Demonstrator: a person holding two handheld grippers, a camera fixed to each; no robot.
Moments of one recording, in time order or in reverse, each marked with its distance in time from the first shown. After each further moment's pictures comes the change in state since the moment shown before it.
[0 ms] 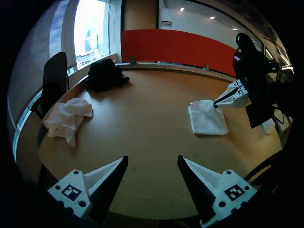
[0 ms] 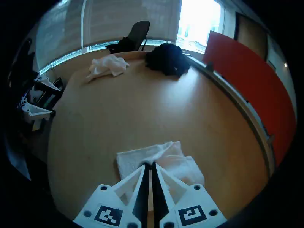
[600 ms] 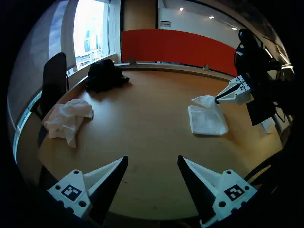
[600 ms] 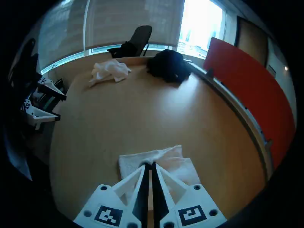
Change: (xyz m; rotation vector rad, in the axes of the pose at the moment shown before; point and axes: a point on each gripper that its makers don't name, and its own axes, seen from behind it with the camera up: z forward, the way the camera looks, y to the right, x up) left arm 0.002 -0.002 0.002 0.000 0.002 0.007; right arm 0.013 -0.004 -0.008 -0.001 0.033 -0.023
